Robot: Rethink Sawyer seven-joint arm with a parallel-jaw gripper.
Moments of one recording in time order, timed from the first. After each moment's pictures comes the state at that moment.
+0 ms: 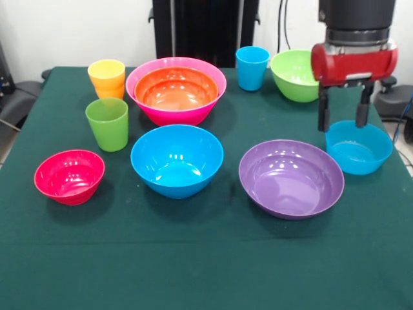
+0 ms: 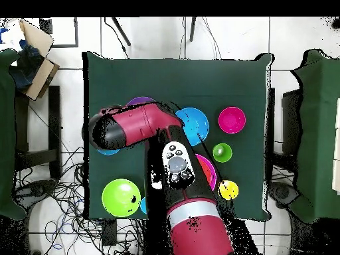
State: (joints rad) arm -0.18 -0.69 0.30 1.61 -0.40 0.41 1.90
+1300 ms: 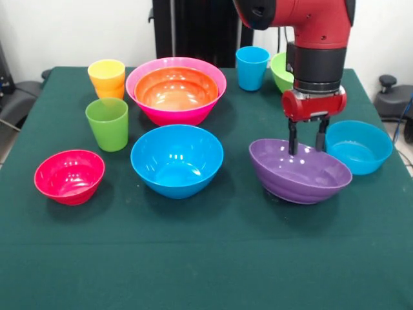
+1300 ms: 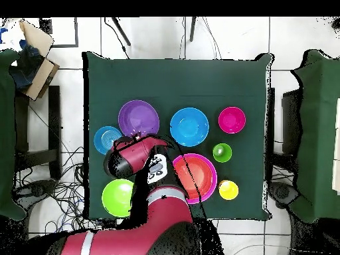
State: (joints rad) arm -0.02 -0.48 0.08 1.66 -0.48 0.10 1.90
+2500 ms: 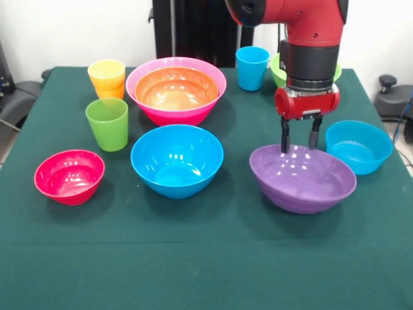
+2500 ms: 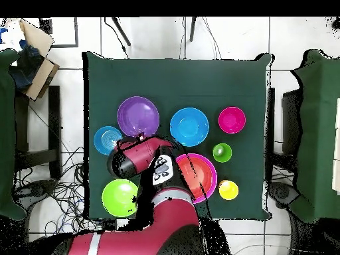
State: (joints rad) arm -0.05 -0.50 0.08 1.68 -0.48 0.10 1.90
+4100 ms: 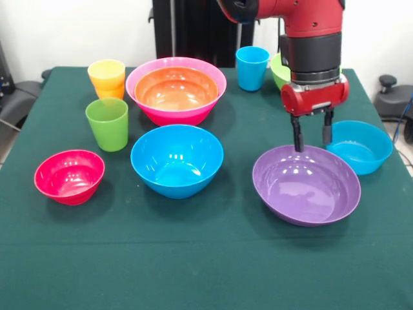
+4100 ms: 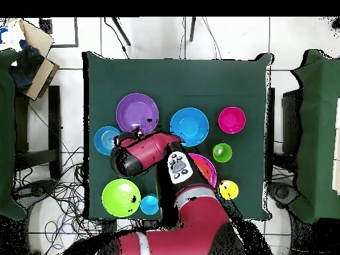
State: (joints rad) arm -0.21 -0.55 0.28 1.73 -0.60 0.10 1.90
